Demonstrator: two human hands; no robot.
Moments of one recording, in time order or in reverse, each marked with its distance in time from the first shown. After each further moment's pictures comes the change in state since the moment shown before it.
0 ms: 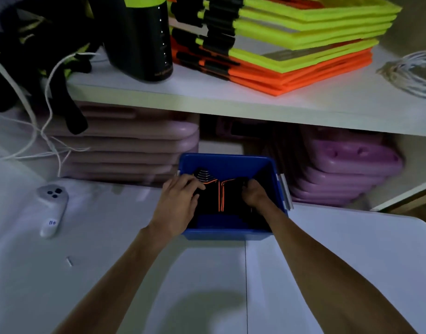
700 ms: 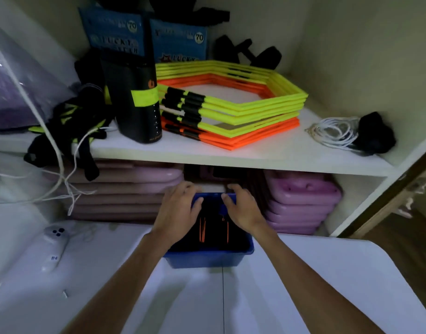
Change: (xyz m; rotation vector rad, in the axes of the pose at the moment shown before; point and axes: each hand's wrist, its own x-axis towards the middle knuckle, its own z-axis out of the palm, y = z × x) left_hand 0.028 0.091 -0.080 -0.036 0.132 0.041; right_hand -0.121 -0.037 -0.082 -0.014 0.262 -0.425
